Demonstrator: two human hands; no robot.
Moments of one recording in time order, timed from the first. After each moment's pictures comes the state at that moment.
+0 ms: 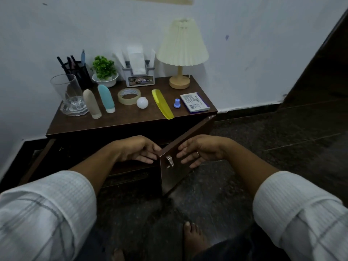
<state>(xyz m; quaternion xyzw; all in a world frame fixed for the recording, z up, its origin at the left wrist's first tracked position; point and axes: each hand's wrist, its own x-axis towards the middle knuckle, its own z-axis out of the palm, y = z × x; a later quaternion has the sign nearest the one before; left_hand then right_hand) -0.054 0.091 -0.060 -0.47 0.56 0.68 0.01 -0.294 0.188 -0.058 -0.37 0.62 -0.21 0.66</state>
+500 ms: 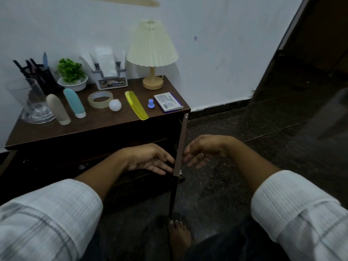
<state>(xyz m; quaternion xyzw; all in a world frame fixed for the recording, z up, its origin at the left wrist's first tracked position) -0.131 0.144 -0.069 -0.32 0.59 0.73 0.10 -0.352 0.247 -0.045 -0.35 0.68 -0.20 0.62</state>
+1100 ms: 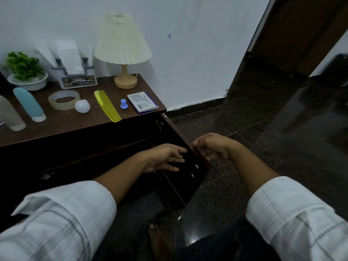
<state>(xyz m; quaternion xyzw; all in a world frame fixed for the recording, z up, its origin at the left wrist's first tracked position) -0.237 0.188 -0.086 -0.28 0.59 0.75 0.06 -0.414 0.298 -0.040 -0.28 0.78 -0.29 0.47</state>
